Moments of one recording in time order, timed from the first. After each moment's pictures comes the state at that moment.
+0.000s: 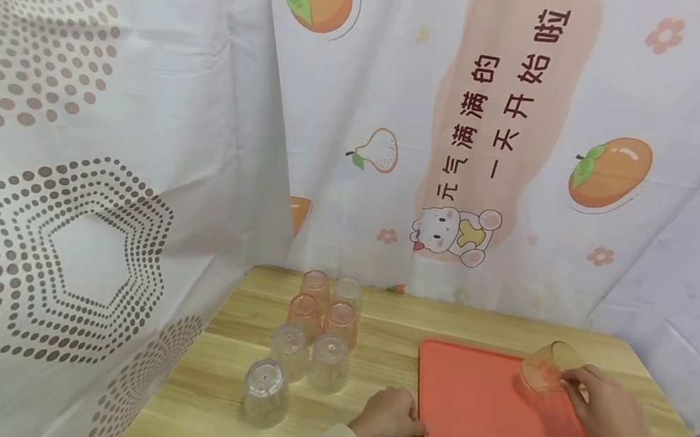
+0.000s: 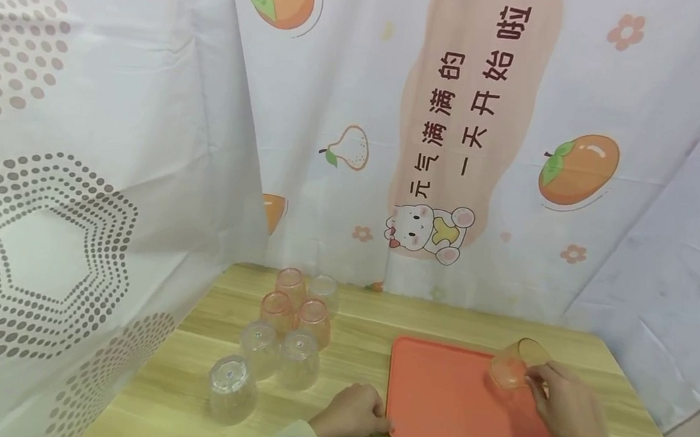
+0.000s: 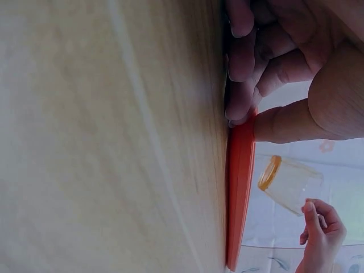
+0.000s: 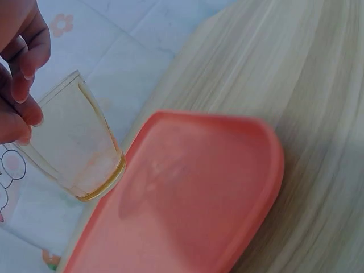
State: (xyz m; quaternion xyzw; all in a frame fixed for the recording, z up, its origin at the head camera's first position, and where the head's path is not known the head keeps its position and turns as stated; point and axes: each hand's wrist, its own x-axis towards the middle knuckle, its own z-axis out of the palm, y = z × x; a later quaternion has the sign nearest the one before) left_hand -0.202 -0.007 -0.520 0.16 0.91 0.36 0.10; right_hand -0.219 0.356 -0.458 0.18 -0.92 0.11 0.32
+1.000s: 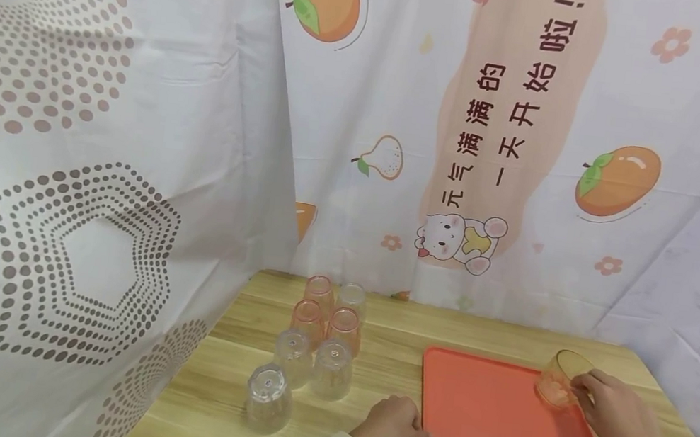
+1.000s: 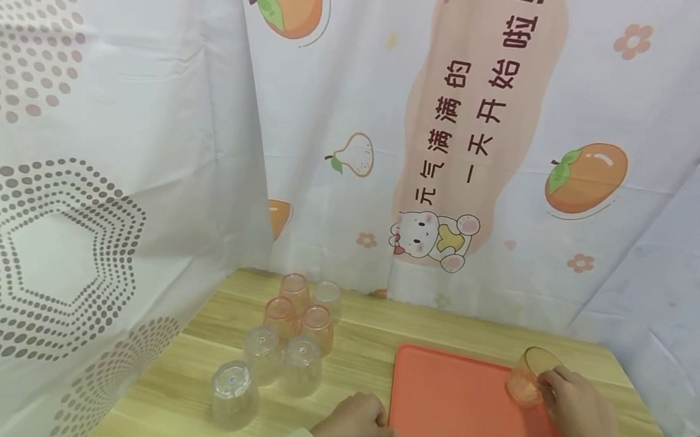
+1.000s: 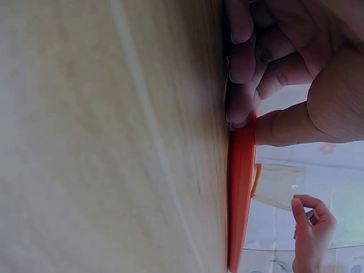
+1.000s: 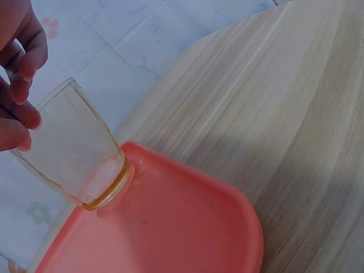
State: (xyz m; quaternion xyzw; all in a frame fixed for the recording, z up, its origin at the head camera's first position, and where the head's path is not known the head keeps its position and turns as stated) left_hand -0.200 -0.005 -0.519 0.16 0.92 0.35 0.10; right_hand -0.243 0.378 -0.468 0.22 -0.92 0.07 0.32
